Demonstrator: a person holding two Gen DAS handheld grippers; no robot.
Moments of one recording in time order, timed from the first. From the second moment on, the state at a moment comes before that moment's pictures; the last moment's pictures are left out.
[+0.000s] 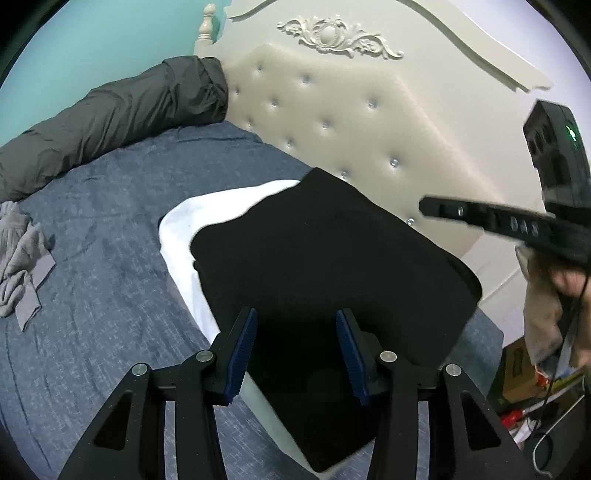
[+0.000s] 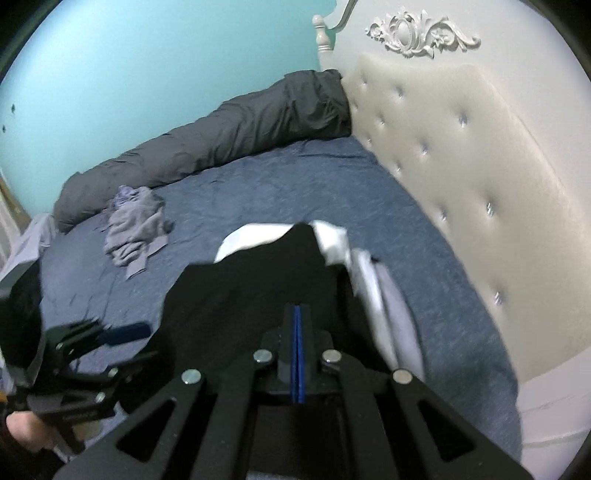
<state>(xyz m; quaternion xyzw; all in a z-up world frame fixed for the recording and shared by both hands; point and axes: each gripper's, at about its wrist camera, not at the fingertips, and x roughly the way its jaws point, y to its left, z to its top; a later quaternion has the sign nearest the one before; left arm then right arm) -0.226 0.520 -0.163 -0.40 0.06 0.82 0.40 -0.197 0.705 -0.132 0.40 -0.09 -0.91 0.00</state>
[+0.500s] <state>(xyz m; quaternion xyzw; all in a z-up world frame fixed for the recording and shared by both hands) -0.202 0.527 -0.183 -0.39 0.07 0.83 0.40 -0.162 0.715 -0.191 0.39 -0.13 -0.91 -0.05</state>
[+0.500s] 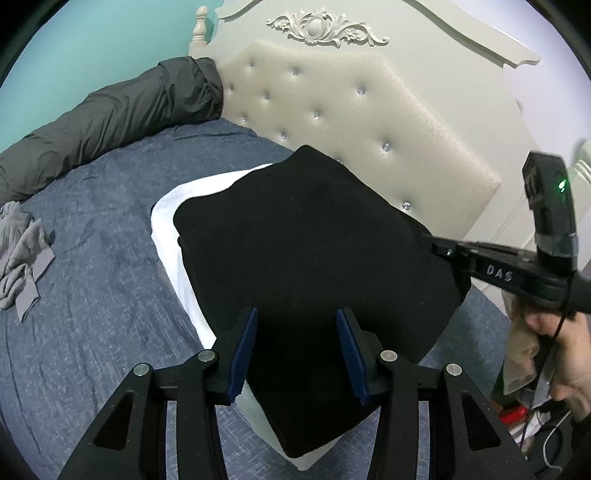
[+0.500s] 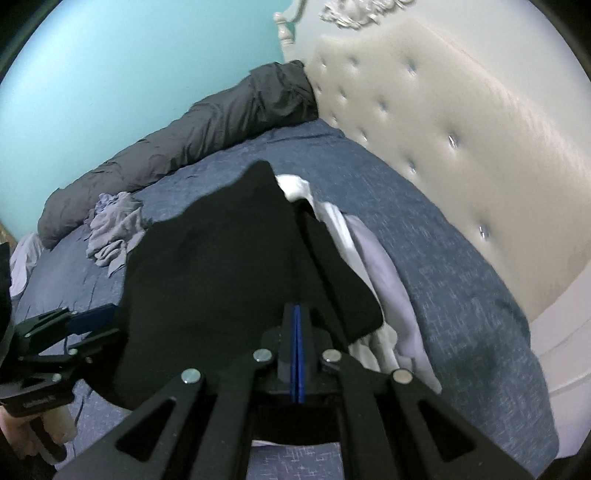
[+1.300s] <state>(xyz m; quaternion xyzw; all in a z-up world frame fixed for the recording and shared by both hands) -0.208 0.500 -0.161 -0.38 0.04 0.84 0.38 -0.141 0.706 -0.161 0.34 -0.14 -0.93 -0.07</state>
